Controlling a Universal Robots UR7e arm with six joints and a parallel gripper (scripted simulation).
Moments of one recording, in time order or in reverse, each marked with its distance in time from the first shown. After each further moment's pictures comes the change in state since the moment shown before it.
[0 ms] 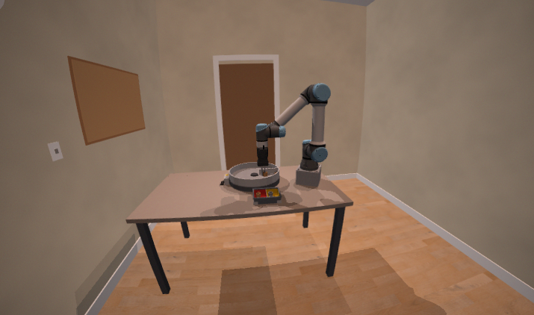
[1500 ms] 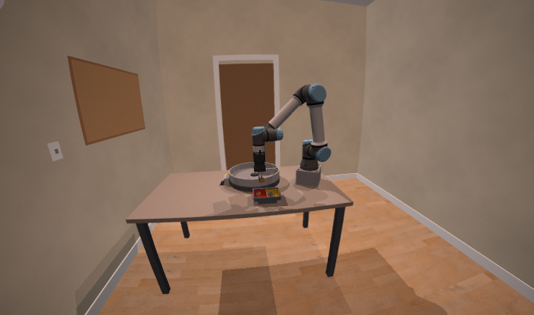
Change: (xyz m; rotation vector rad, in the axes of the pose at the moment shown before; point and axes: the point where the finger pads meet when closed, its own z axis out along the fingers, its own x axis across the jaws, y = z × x) arm 0.029 -0.077 0.010 -0.003 -0.002 0.002
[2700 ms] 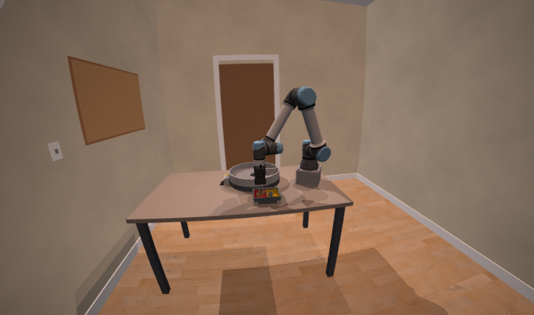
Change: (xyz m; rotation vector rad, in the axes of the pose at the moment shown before) arm 0.000 0.000 0.089 0.000 0.000 0.000
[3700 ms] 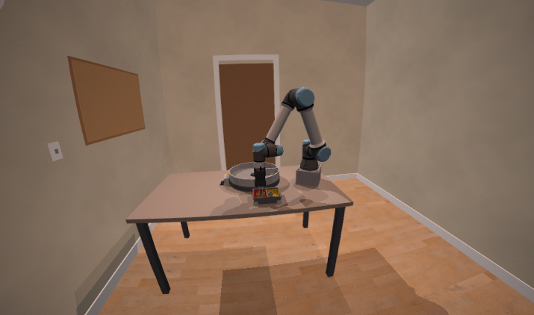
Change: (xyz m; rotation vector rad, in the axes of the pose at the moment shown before) arm 0.000 0.000 0.014 0.000 0.000 0.000
